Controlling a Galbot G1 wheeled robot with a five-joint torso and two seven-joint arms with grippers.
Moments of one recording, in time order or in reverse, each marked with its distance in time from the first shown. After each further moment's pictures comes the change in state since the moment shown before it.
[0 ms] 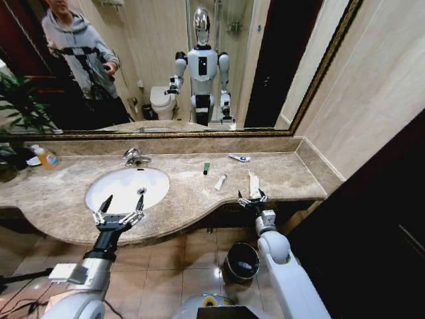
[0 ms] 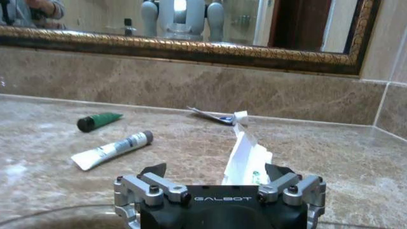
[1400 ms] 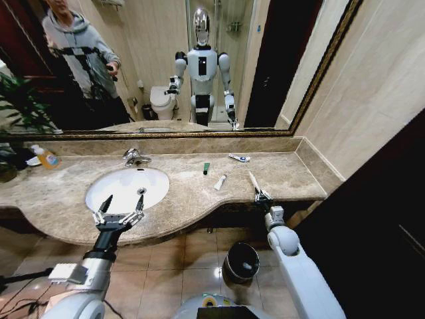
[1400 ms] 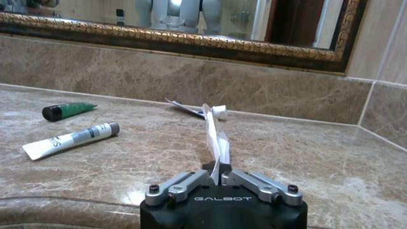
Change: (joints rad) left arm 0.000 0.000 0.000 0.000 0.000 0.000 0.000; right arm 0.023 -0.111 0.048 -0.043 0.090 0.007 -0.037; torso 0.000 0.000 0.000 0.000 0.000
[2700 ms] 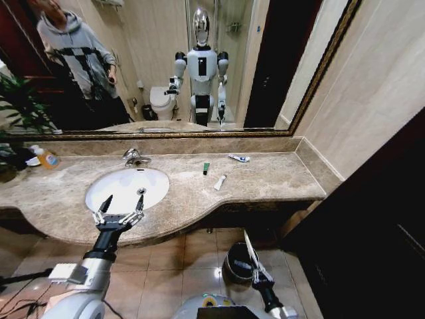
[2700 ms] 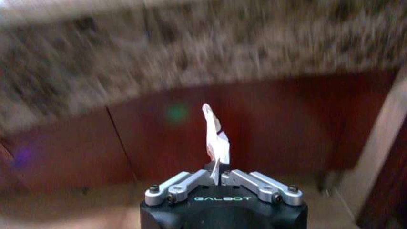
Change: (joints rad) left arm 0.000 0.000 0.000 0.000 0.000 0.000 0.000; right arm -0.606 0.191 0.005 -0.146 -0.002 0.465 -0.100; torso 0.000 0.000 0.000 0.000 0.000
